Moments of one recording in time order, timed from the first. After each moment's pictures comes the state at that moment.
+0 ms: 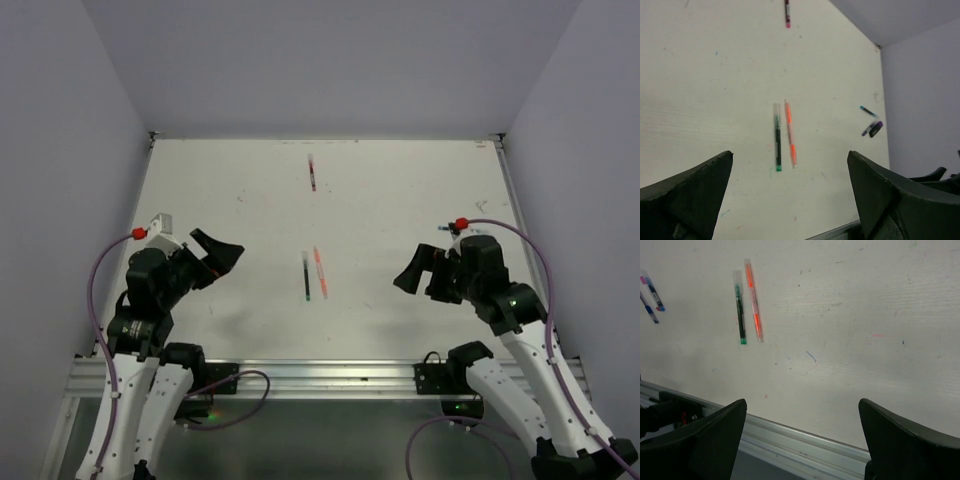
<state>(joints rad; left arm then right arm) -0.10 0.42 0.64 -0.54 0.27 -0.79 0.31 0.67 0.77 -0.88 -0.21 0.57</state>
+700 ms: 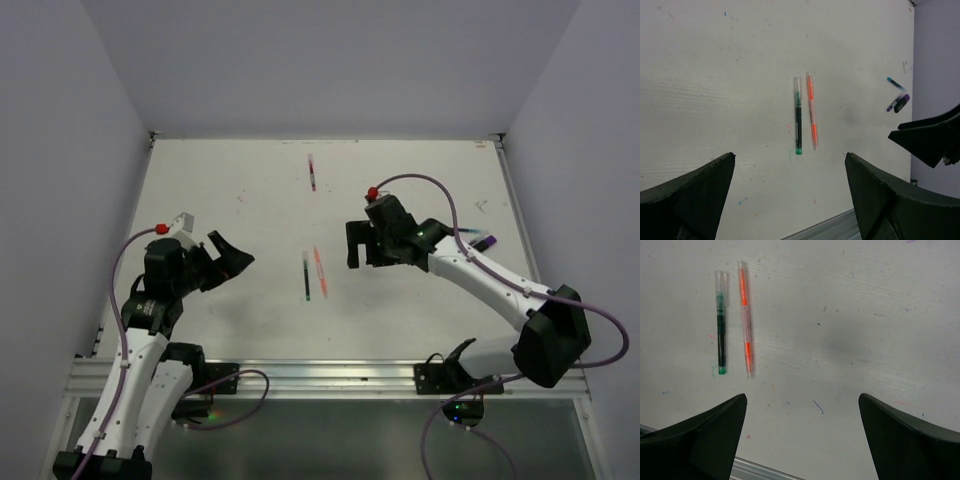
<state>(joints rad) -0.10 0.60 0.58 -0.54 0.33 -0.69 0.66 1.32 1.04 -0.69 0.09 0.53</state>
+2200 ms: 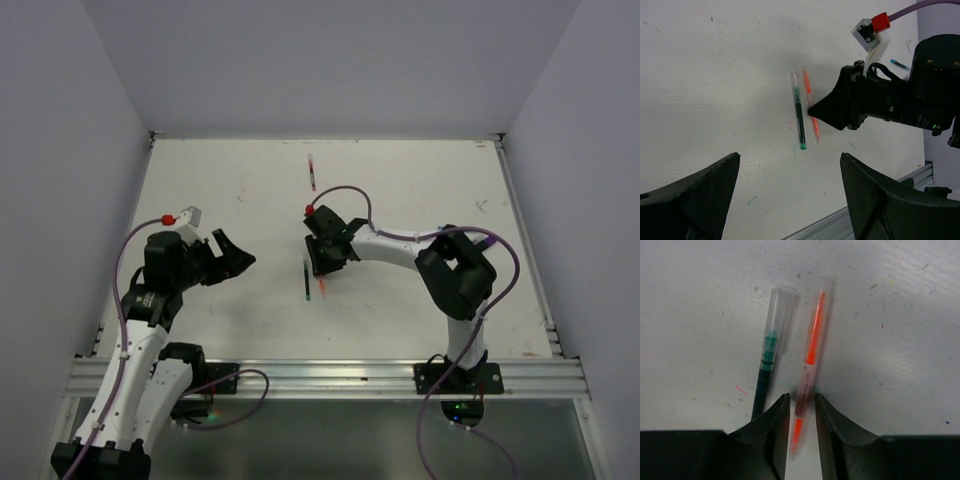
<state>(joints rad) -0.10 0.66 0.62 -0.54 0.39 -0.57 0.82 1.93 1.27 -0.44 0.00 0.51</state>
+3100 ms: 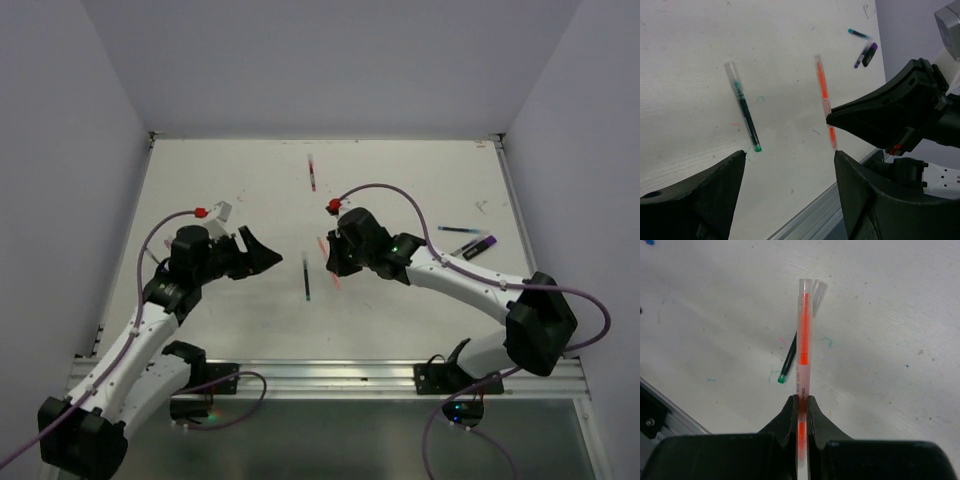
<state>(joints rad) -0.27 0.75 0.56 -0.28 0.42 -0.70 0.84 1.45 1.03 -0.38 0.05 0.45</state>
